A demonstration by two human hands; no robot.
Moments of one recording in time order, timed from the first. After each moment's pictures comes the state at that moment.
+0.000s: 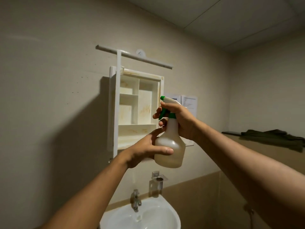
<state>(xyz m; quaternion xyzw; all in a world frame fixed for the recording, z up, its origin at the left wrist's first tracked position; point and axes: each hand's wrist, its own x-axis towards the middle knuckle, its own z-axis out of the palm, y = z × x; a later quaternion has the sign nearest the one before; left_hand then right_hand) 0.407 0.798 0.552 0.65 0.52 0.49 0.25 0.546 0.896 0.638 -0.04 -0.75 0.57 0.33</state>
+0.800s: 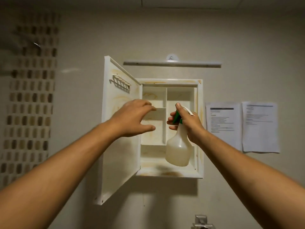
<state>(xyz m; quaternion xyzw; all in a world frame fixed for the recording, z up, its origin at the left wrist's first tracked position) 0.333 0.913 0.700 0.45 0.78 0.07 -0.43 0.372 1.150 0.679 0.06 -0.67 0.63 0.38</state>
